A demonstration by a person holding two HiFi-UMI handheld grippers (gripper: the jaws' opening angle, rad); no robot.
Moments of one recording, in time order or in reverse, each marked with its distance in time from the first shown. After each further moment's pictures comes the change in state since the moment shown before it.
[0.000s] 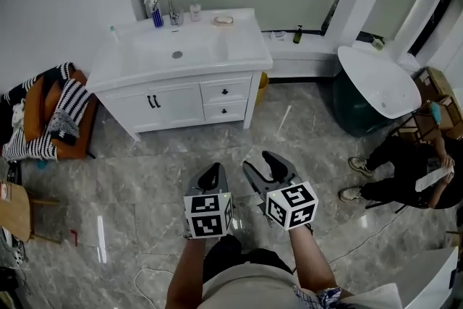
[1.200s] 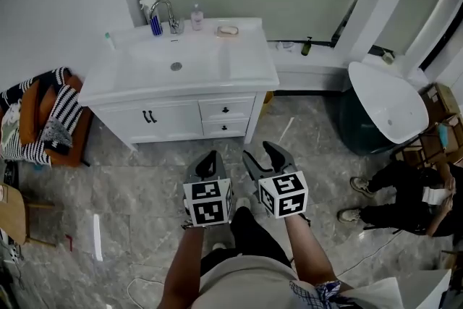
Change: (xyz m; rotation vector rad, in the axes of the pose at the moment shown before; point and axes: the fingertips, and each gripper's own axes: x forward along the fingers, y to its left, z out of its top) left arm 0.133 0.045 0.076 -0.001 -0.035 0.092; right arm 0.125 -0.102 0.036 -0.105 0.068 -0.056
